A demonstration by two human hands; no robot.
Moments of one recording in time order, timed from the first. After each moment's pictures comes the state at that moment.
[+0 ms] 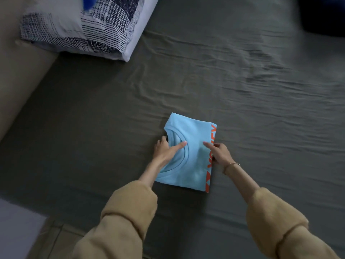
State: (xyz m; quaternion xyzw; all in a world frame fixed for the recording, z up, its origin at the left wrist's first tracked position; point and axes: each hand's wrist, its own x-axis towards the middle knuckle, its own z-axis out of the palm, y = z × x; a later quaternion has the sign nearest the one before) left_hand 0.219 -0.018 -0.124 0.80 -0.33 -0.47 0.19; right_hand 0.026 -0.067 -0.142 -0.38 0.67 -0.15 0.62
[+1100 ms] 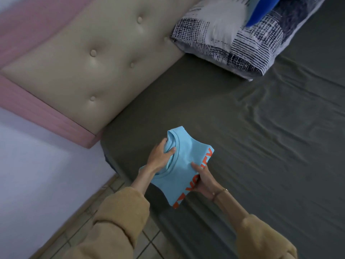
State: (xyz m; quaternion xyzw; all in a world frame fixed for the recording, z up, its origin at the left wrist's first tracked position) left_hand 0.496 0.124 -0.090 0.87 -0.23 -0.34 0.28; right_hand 0.333 0.046 -0.123 -0.28 0.39 0.00 0.88
